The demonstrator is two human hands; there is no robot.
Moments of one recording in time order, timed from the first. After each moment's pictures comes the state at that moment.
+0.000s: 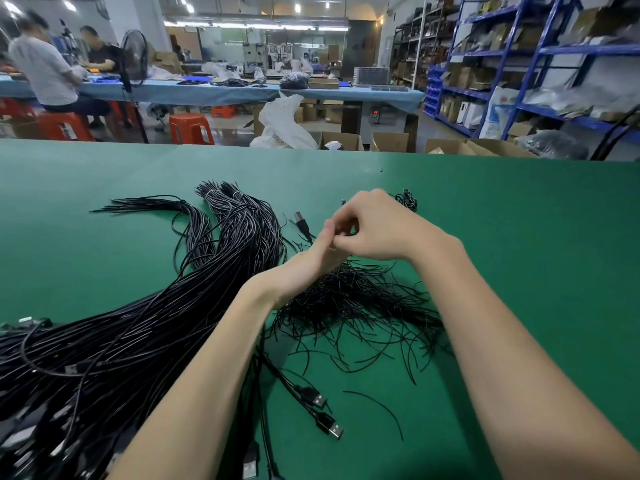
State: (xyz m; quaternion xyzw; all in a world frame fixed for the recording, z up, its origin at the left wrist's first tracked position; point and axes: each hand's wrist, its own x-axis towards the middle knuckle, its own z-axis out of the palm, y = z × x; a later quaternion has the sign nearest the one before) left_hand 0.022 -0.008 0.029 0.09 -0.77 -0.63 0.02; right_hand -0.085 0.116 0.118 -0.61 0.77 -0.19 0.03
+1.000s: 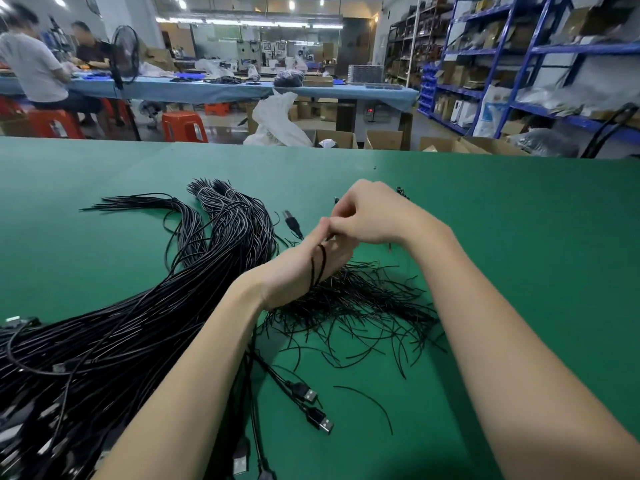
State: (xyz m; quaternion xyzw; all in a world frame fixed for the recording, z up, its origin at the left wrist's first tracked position) left_hand 0.025 0.010 0.040 0.05 -0.66 -0.75 0.03; right_hand -0.092 0.113 0.127 -0.54 0.82 -0.18 0.05
